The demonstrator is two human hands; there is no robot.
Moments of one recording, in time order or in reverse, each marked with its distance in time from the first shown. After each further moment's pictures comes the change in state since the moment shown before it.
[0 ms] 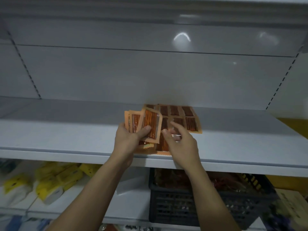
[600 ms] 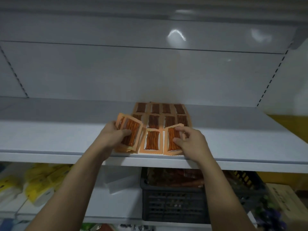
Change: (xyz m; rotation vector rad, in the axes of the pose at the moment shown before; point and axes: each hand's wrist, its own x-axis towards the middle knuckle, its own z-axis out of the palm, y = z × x) left_hand 0.021 0.011 -0.011 0.321 -0.113 -0.118; right_hand 0.023 0.031 -0.053 -0.188 -0.045 0.129
